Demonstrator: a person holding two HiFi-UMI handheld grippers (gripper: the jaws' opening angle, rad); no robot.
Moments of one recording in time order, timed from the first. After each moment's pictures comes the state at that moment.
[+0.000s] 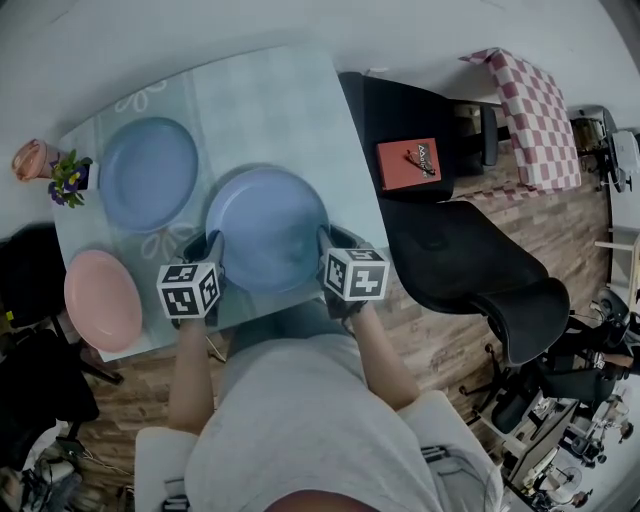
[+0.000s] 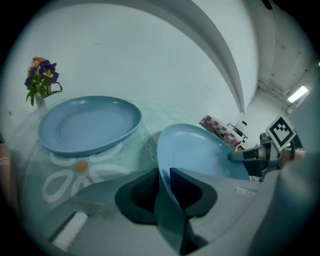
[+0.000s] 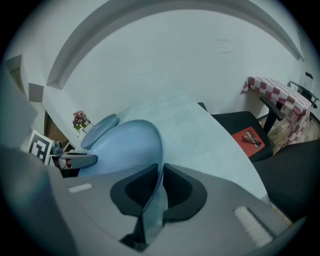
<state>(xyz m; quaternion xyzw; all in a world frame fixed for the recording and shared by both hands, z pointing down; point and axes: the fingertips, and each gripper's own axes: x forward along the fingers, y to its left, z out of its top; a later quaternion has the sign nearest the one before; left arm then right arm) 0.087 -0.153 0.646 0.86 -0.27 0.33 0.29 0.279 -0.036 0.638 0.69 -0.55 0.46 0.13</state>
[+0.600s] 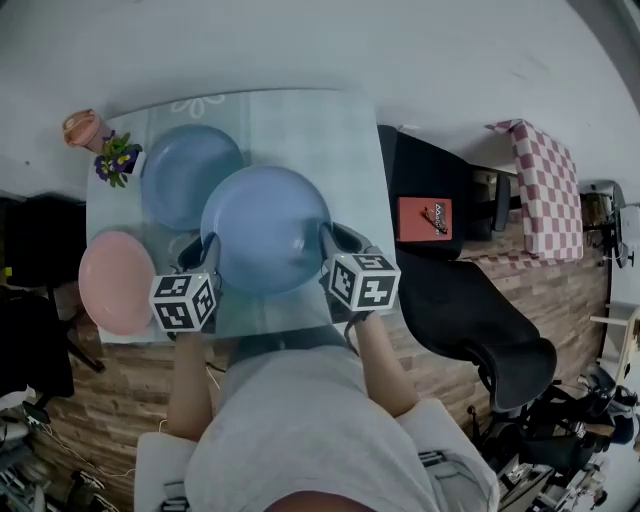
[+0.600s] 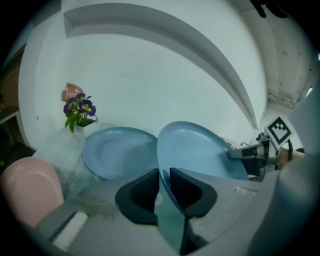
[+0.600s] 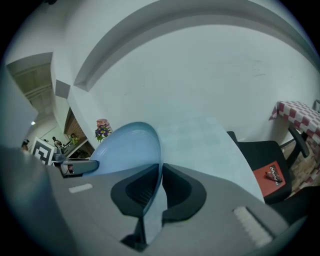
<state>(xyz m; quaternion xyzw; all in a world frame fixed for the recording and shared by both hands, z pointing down) 0.034 -0.193 0.568 0.86 -0.37 0.23 0.27 0.252 -0.127 0.552 0.65 -0.66 0.37 0.12</state>
